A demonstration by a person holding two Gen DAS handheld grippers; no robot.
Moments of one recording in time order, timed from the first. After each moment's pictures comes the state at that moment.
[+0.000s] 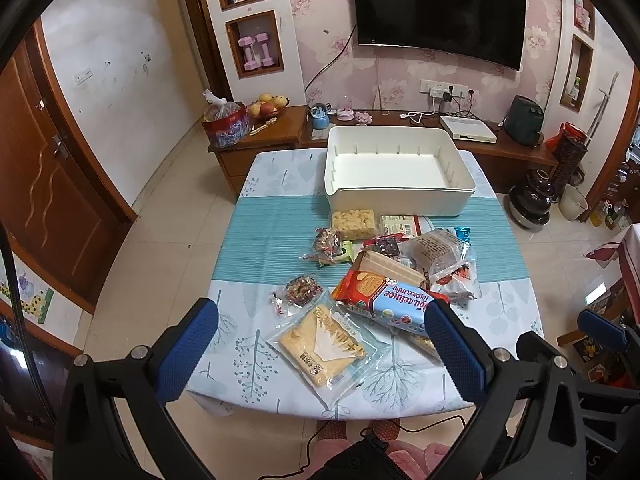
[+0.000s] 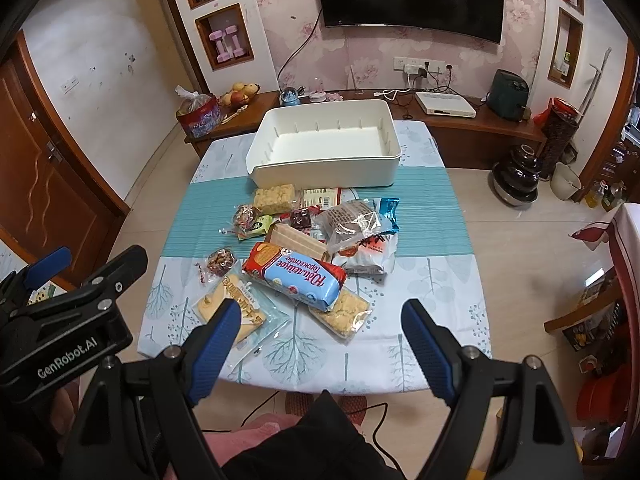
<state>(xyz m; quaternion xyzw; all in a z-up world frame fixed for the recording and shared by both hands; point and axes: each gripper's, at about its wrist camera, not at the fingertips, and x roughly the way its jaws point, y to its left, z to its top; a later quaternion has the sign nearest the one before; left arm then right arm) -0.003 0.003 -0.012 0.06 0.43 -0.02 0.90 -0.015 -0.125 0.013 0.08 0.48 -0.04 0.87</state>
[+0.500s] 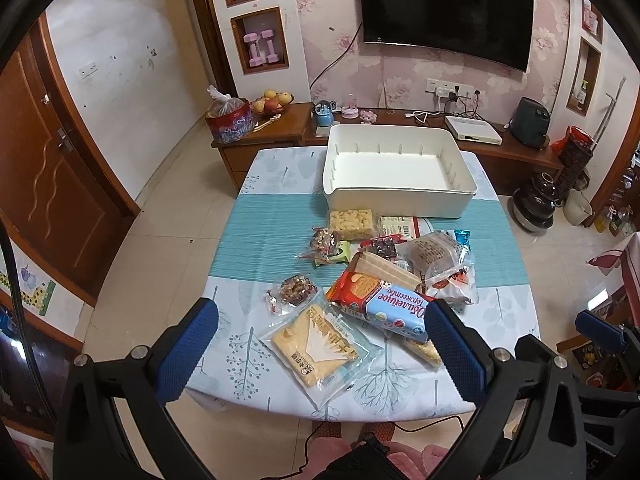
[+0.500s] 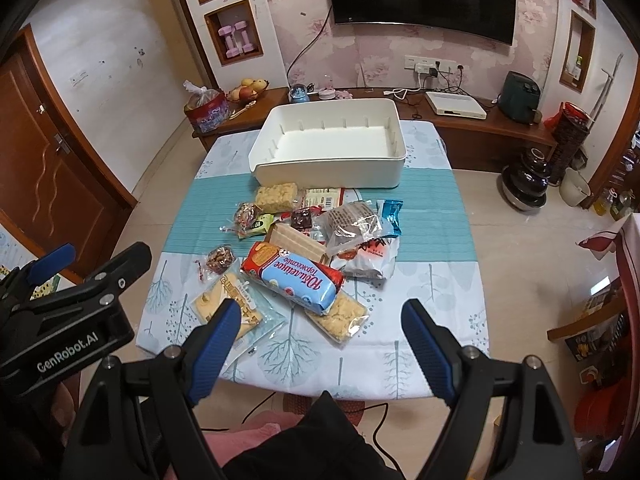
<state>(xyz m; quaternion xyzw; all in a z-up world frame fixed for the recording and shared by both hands) 0.000 -0.012 -0.011 0.05 0.44 0.00 0.90 -0.006 -0.144 0.010 0.07 0.48 -0.01 0.87</state>
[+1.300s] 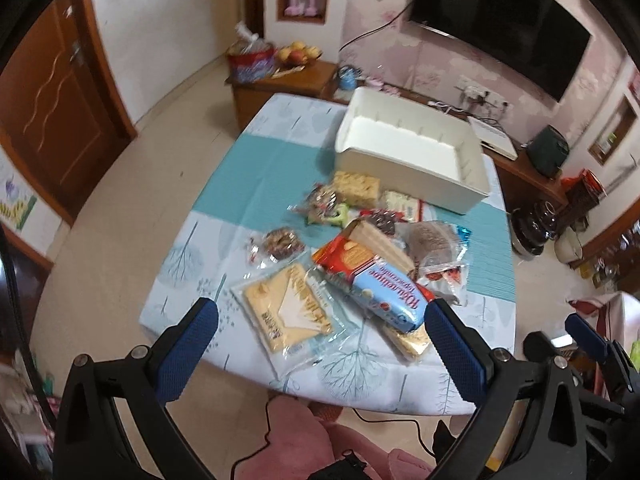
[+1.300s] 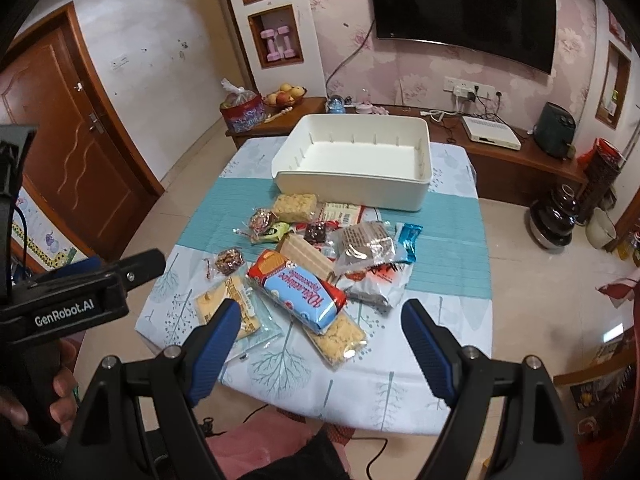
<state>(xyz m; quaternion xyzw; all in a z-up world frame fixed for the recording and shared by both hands) 0.016 0.009 -0.051 -0.08 0.51 0.03 0.86 0.010 -0.164 0.000 0.04 0.46 0.06 0.89</state>
